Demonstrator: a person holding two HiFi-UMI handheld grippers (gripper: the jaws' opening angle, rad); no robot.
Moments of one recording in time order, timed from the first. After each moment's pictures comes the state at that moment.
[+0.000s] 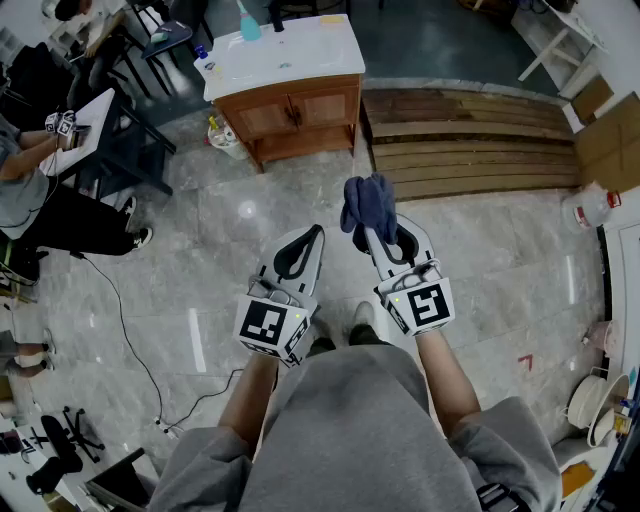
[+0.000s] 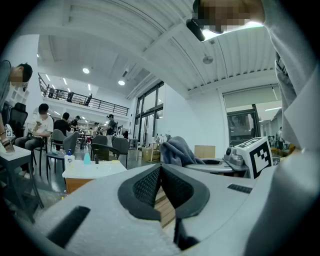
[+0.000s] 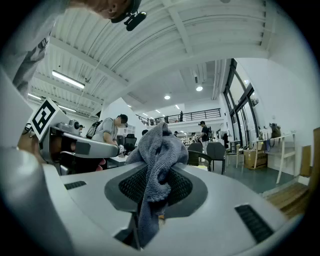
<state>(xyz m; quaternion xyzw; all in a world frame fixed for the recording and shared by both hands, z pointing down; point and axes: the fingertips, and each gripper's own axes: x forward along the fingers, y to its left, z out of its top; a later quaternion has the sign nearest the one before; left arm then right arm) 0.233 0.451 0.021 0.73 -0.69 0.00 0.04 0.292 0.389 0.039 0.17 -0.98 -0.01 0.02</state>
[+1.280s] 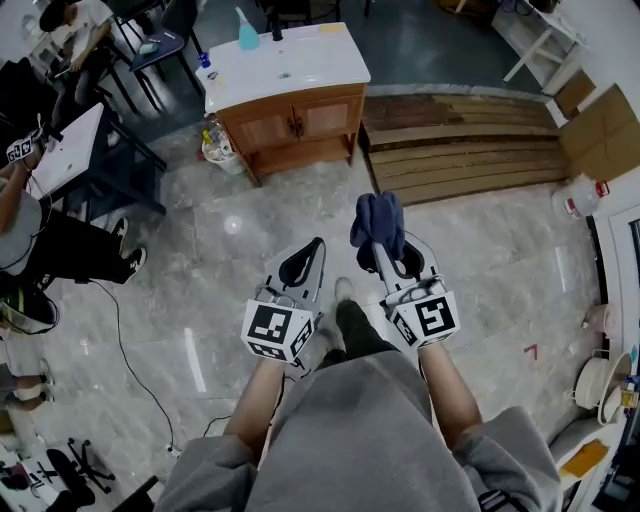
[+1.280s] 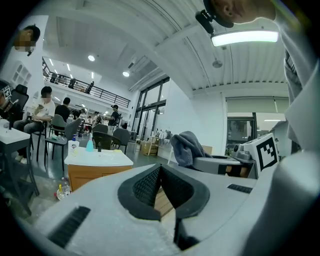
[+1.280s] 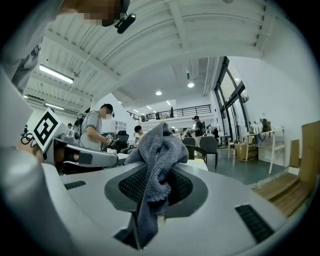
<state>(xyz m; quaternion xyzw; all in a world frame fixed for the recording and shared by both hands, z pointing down) 0.147 0.485 0.063 0.74 -0.67 -0.01 0.10 0.231 0.427 0.057 0.23 -0.97 0.02 0.03</state>
